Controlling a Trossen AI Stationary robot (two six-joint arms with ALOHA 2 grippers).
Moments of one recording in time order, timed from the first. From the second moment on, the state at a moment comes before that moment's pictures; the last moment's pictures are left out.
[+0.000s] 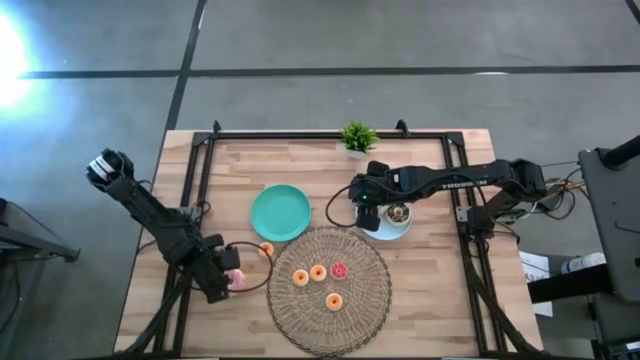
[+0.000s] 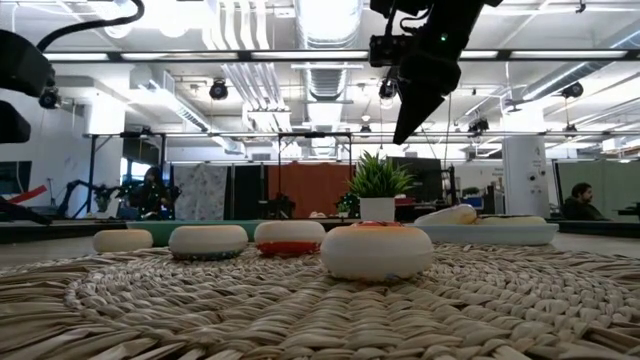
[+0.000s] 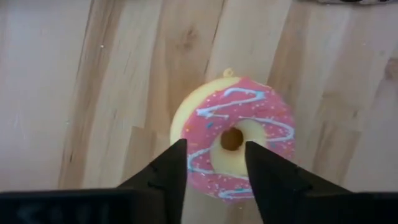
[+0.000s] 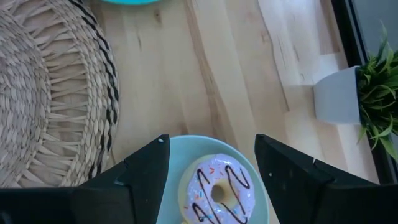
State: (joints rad) left arm -0.79 1.17 0.66 -0.80 -0.10 -1.06; right arm -0.05 1.57 1.22 -0.77 0.29 0.10
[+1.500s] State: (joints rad) left arm -0.38 1.09 0.64 -0.50 -0.29 -0.65; right arm 0.13 1.41 1.19 -0.74 0.19 0.66
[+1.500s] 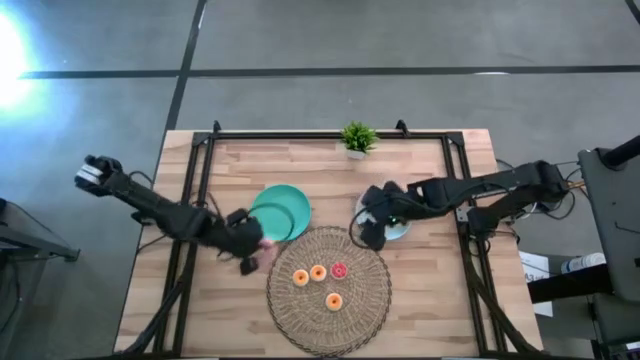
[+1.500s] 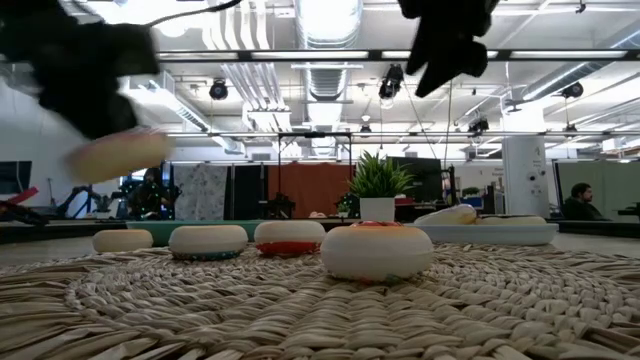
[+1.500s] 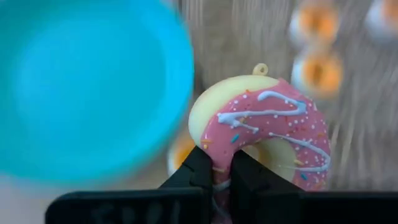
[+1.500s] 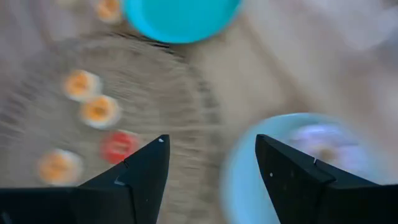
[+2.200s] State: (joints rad) left arm -0.11 1.49 1.06 -0.28 -0.25 -0.14; right arm 0.11 1.46 0.95 -0.03 0.14 1.25
